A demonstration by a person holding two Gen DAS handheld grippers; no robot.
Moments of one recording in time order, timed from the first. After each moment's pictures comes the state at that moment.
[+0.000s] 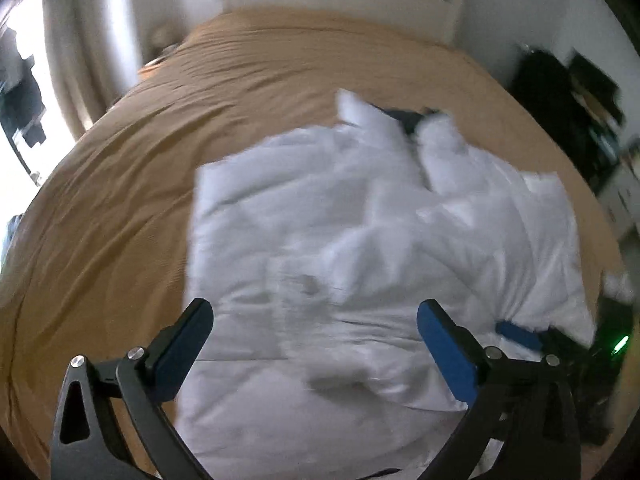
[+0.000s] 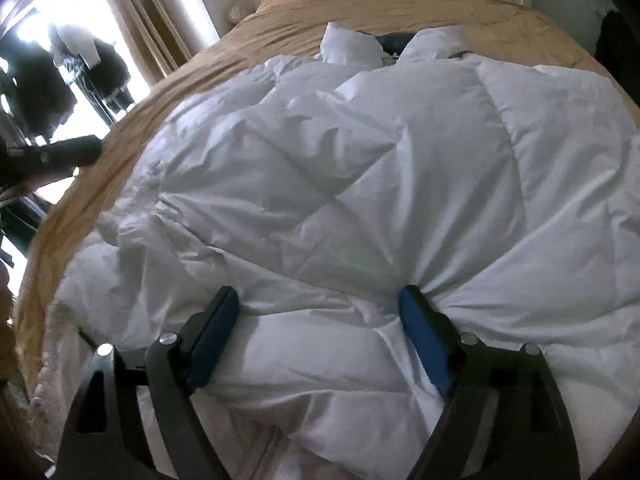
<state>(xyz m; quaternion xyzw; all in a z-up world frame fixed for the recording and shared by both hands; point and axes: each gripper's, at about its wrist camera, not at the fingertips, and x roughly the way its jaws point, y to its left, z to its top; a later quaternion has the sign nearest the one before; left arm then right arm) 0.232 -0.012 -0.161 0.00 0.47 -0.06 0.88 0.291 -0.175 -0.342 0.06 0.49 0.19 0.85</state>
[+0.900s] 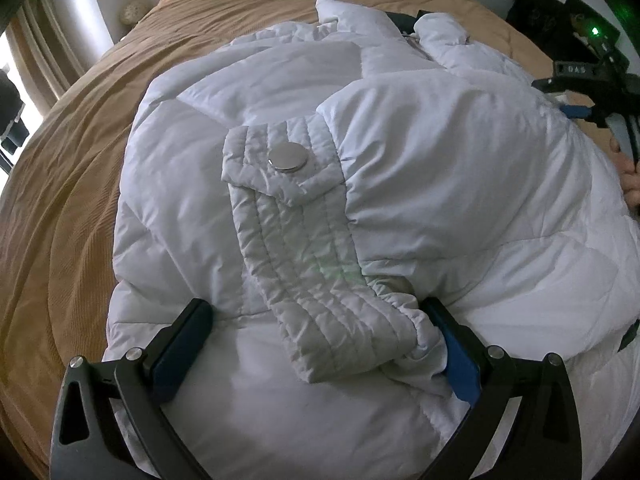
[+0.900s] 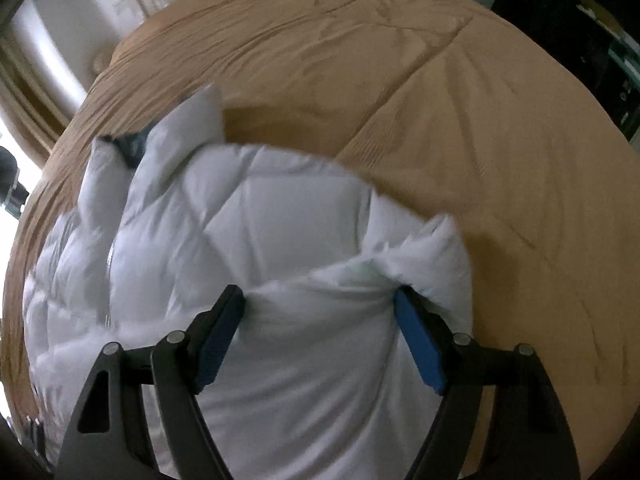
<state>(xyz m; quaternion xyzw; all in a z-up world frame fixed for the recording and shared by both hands) 0.231 -0.023 -0.246 0.04 0.54 -0.05 0.84 0.500 -0.317 -0.339 0.10 0.53 -0.03 0.84</state>
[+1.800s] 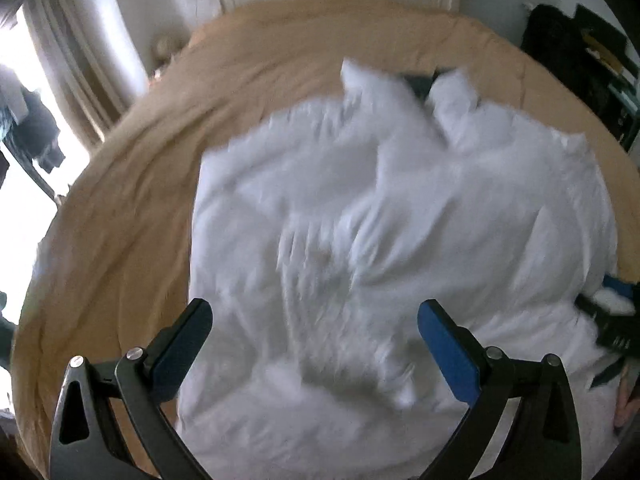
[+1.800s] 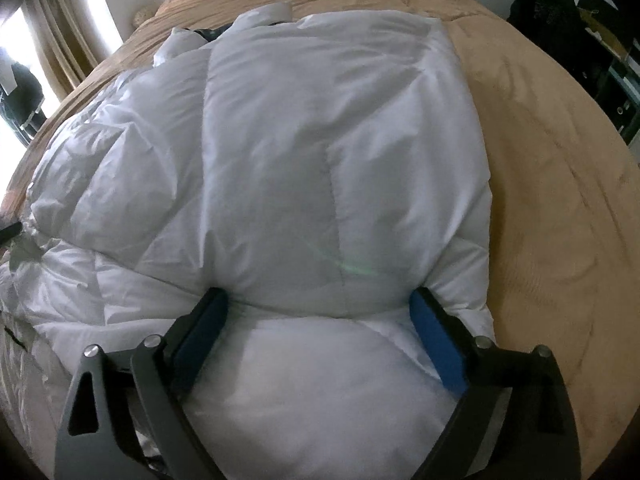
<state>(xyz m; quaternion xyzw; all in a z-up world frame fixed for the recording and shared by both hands) 0.244 -0.040 -0.170 0.07 0.47 -0.01 0.88 0.320 -0.276 -0.363 0.02 0.54 0.02 0.84</state>
